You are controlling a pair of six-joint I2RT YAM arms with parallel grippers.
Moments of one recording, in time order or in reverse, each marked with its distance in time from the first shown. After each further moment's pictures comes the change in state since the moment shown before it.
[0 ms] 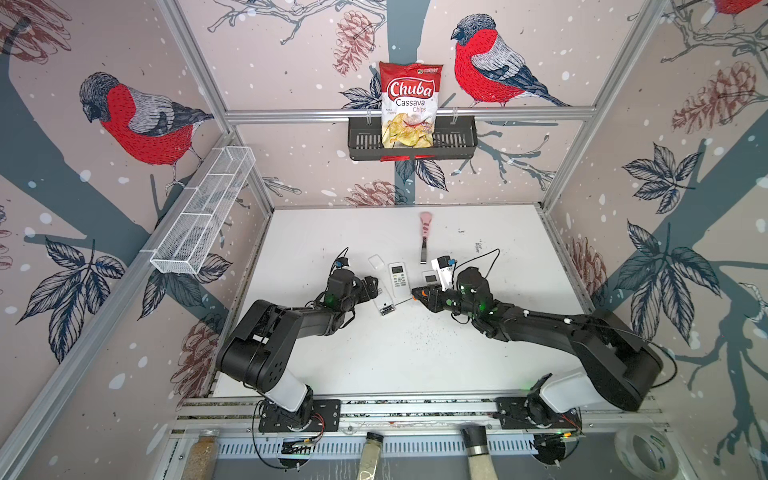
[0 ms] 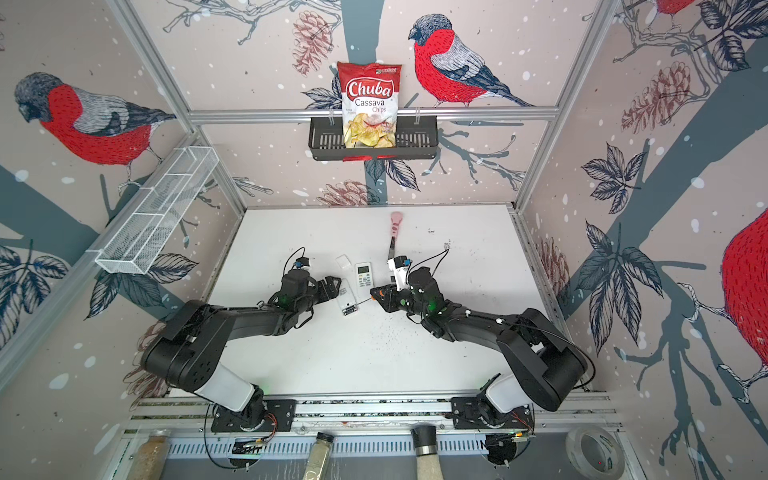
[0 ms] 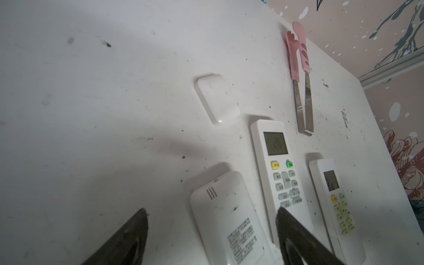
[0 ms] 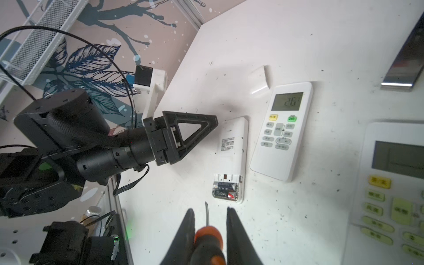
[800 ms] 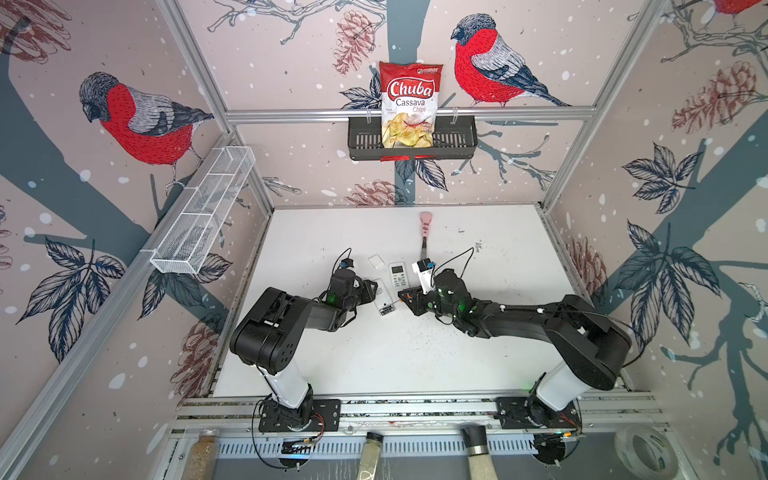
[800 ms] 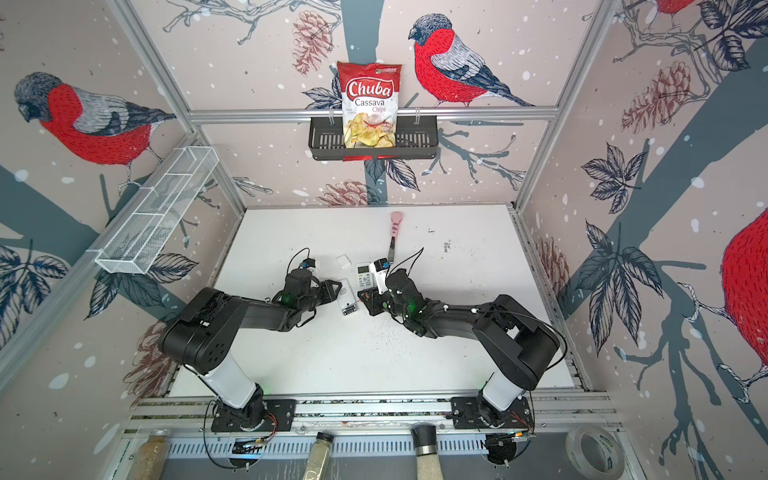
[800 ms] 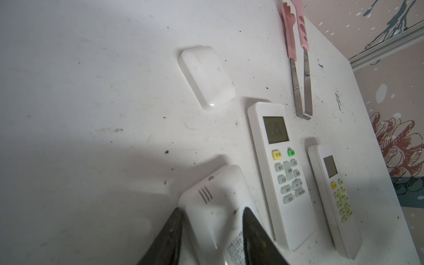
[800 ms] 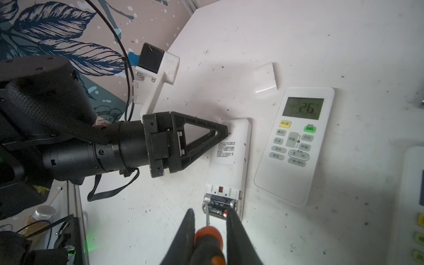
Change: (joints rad) left arm 0.014 0.116 0.028 0.064 0.113 0.007; right arm 0.114 0.147 0.118 -0.025 0.145 -0.117
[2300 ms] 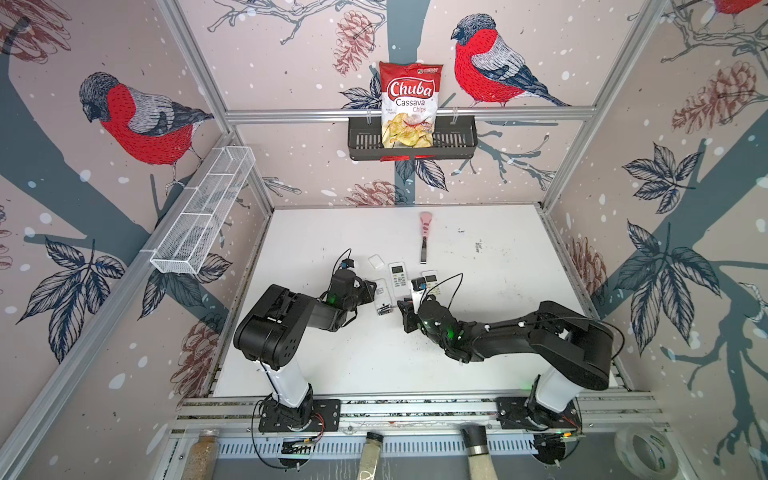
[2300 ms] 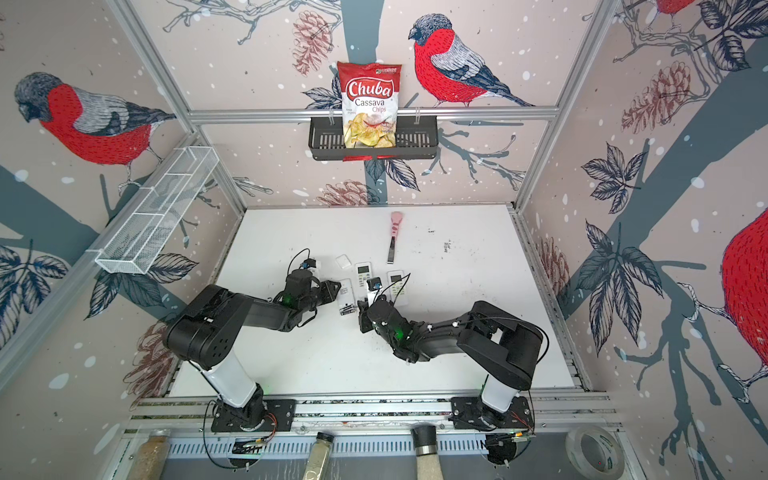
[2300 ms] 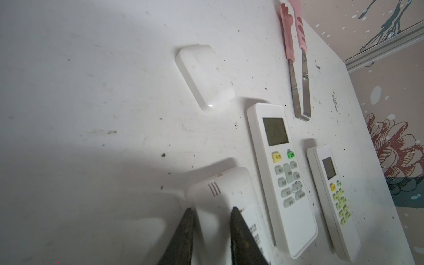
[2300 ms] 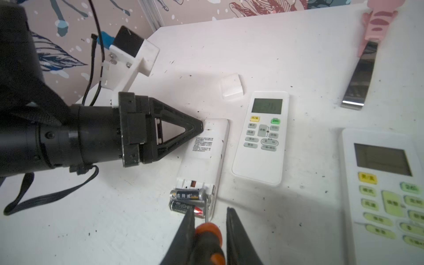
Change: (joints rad) left arm 0.000 0.031 -0.001 0.042 0.017 -0.011; right arm 0.220 0.061 -0.077 0.142 0.524 -0.021
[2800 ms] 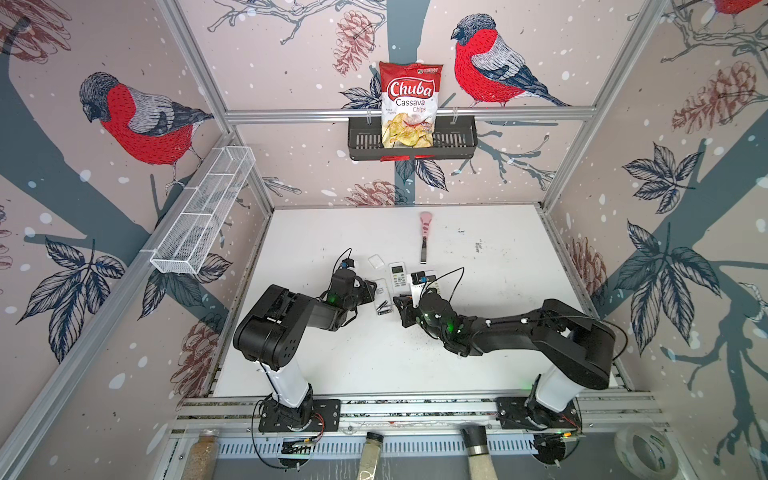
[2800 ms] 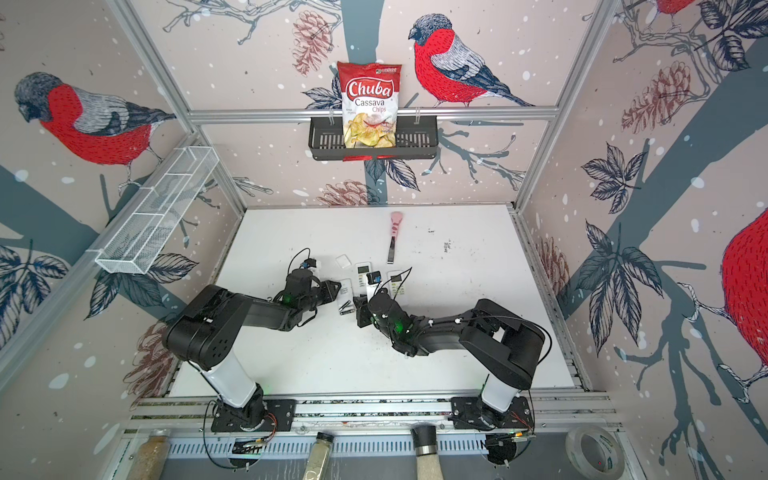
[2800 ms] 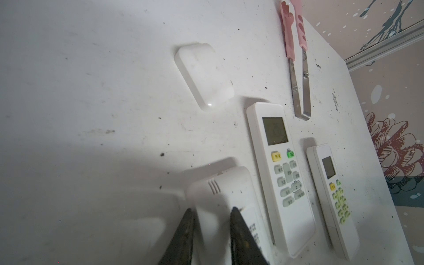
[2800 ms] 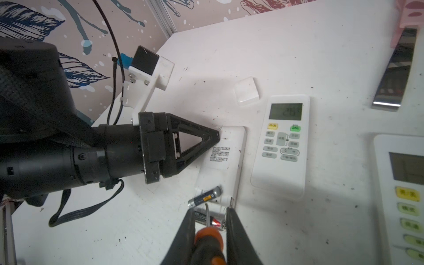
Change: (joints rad) left arm 0.000 -0.004 0.006 -0.015 0.002 0.000; right arm -0.029 -0.011 0.047 -0.017 -0.113 0.051
